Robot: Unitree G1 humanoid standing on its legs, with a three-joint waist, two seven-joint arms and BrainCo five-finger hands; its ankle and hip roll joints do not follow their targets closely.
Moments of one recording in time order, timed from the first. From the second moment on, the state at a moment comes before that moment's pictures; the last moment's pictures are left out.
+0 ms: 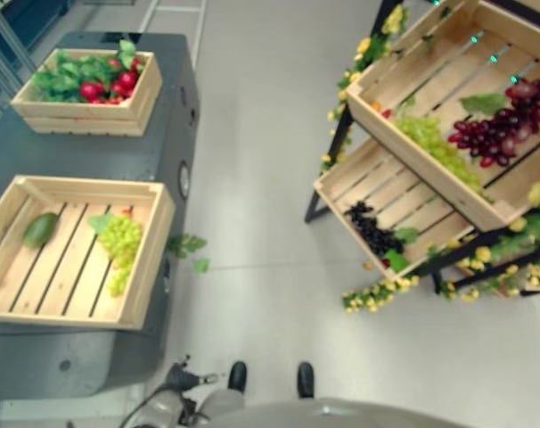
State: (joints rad) left arm 0.00 0.25 -0.29 1.18 -0.03 -0.09 0.14; right arm -1.04 -1.13 0.48 1.13 0.20 -0.03 -0.17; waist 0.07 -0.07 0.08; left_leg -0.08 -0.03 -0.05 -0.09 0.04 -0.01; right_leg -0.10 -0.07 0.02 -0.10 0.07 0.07
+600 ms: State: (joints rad) left arm 0.02 0.23 -0.29 1.21 -0.04 -0.08 0.12; right arm -1.12 -1.25 0.63 0.93 0.01 -0.02 -0.13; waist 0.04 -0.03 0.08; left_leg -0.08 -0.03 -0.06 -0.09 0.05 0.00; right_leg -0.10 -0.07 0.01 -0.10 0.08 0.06
